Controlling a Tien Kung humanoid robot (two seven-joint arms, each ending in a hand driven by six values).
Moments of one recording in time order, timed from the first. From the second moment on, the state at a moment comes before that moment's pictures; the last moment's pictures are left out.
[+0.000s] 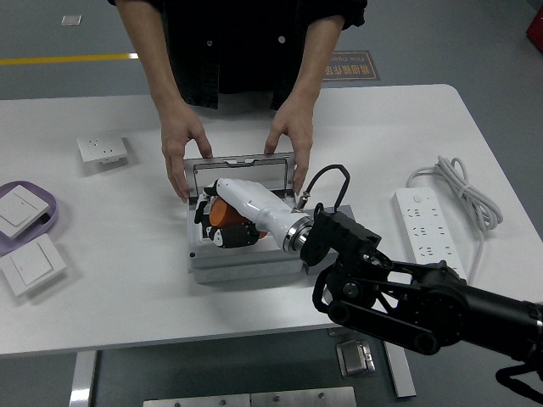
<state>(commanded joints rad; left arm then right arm) 0.02 0.23 -0.13 -0.24 0.83 -0.03 0.34 0.72 -0.17 0.38 1.48 -1.69 -0.17 -0.42</state>
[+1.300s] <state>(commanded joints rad) 0.02 0.23 -0.11 -0.24 0.81 -0.03 0.34 0.75 -0.16 0.33 1.43 -1.82 -0.20 -0.46</state>
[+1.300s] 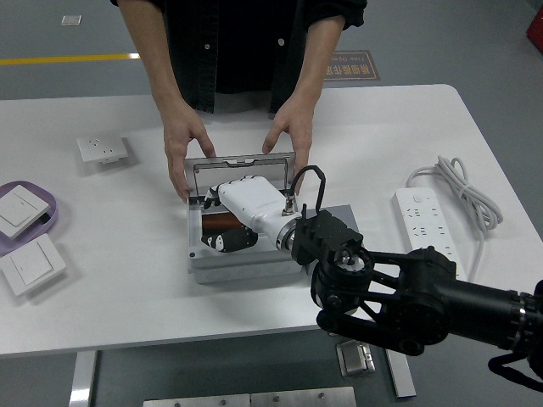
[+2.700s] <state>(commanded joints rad) 0.01 0.23 -0.08 -0.25 0.79 -0.02 0.33 0.87 -0.32 0.34 1.39 -1.04 -0.36 -0.15</state>
